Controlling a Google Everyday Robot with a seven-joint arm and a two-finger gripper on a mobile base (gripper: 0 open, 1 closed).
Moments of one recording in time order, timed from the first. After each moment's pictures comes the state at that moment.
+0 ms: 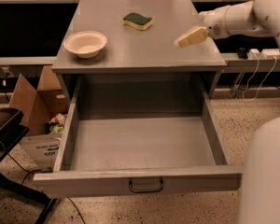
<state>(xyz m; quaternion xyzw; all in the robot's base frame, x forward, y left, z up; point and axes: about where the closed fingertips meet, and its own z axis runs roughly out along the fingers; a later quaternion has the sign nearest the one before) 0.794 -0.181 0.900 -0.43 0.73 0.17 0.50</state>
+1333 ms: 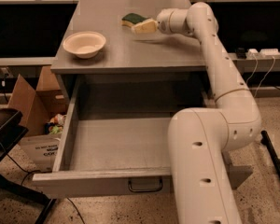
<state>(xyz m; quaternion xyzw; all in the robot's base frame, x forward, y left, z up) 0.949 -0.046 0.860 -0.33 0.72 0.21 0.57</state>
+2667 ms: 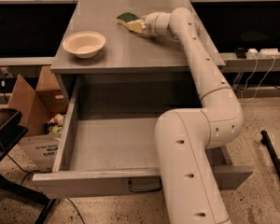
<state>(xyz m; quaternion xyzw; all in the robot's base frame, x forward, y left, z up) 0.976 -0.008 0.838 -0.29 0.74 0.21 0.57</state>
